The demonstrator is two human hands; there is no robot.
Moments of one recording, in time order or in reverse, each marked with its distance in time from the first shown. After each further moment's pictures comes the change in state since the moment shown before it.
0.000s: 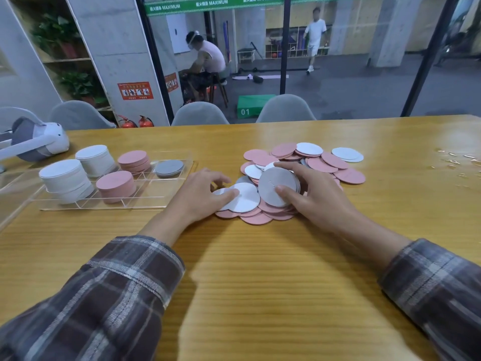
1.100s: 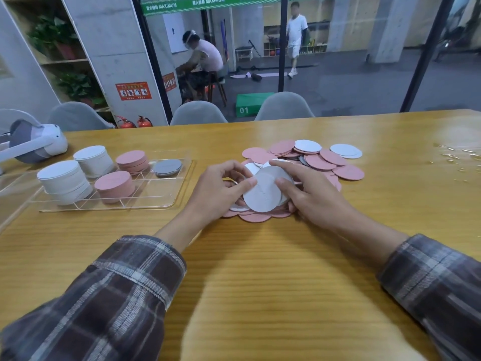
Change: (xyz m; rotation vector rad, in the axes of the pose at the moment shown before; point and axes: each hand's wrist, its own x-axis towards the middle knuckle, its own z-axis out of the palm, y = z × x) left_hand -0.010 0.041 0.011 -0.606 0.005 0.004; right_hand 0.002 0.006 0.009 0.194 -0.059 0.087
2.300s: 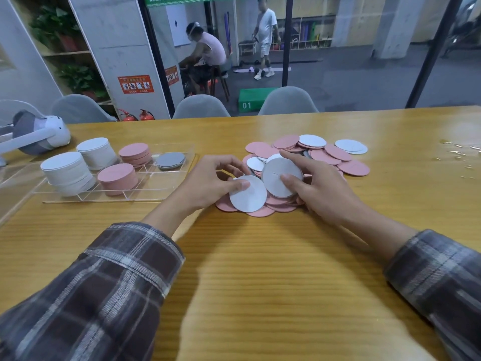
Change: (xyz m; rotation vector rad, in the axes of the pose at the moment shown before) left_hand 0.004 -0.001 -0.028 0.167 -0.138 0.010; right_hand 0.000 -0.001 -0.004 -0.077 0.044 0.017
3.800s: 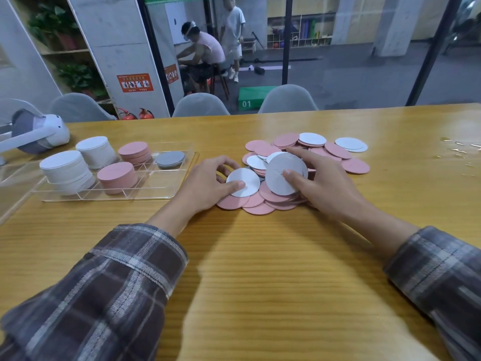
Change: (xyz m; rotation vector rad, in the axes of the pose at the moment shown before) left_hand 0.005 -0.017 0.006 0.227 0.088 -0.110; right_hand 0.000 -0.003 -0.004 -0.052 0.058 0.029
